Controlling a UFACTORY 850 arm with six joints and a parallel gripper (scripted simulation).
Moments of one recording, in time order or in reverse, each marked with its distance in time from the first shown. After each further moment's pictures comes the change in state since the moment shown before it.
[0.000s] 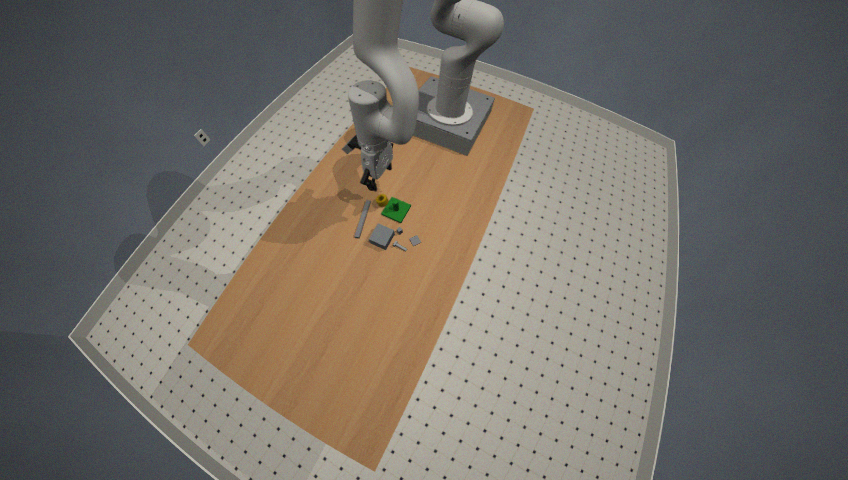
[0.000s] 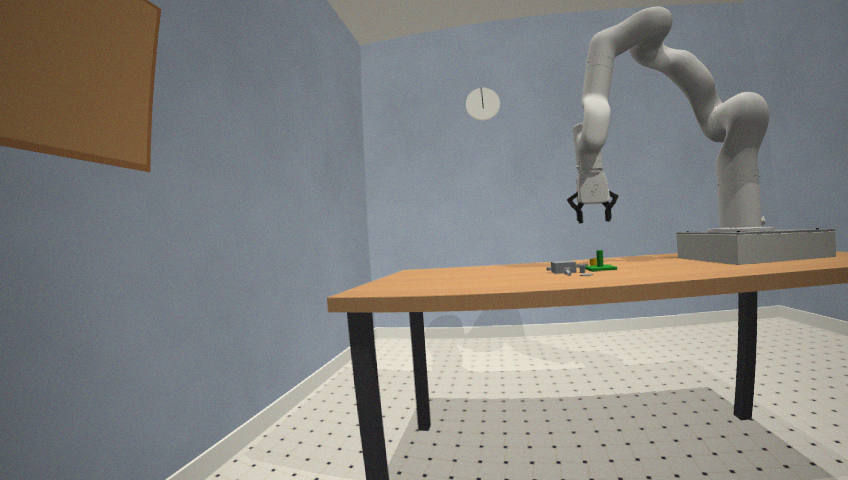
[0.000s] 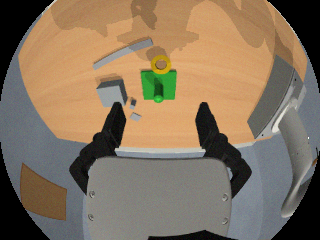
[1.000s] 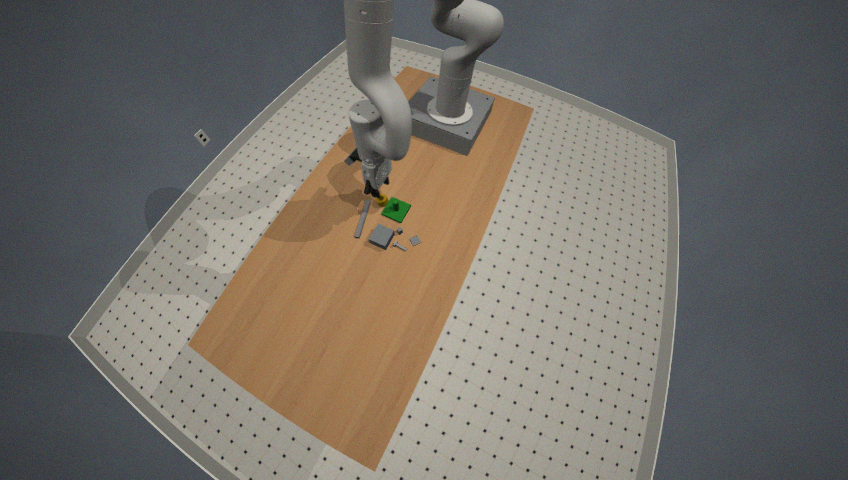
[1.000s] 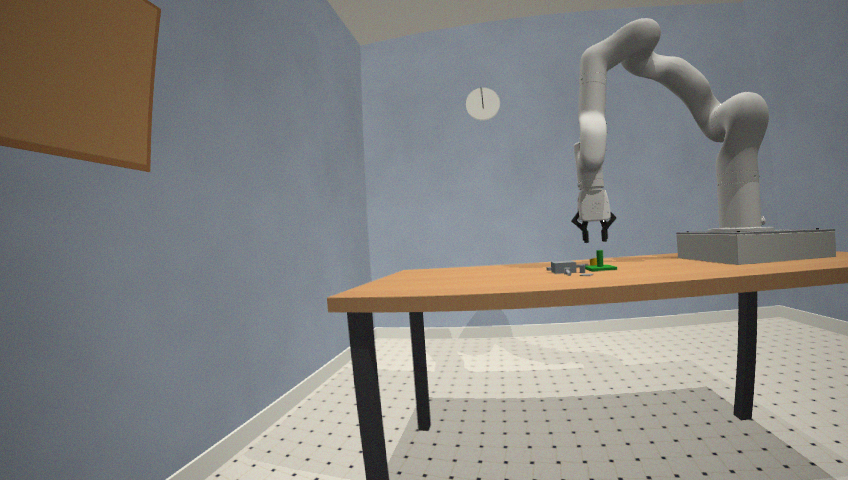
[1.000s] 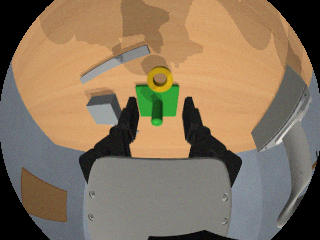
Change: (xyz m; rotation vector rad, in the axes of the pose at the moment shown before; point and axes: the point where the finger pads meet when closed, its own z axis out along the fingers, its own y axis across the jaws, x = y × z) arm 0.006 0.001 0.057 -0.002 -0.017 -0.002
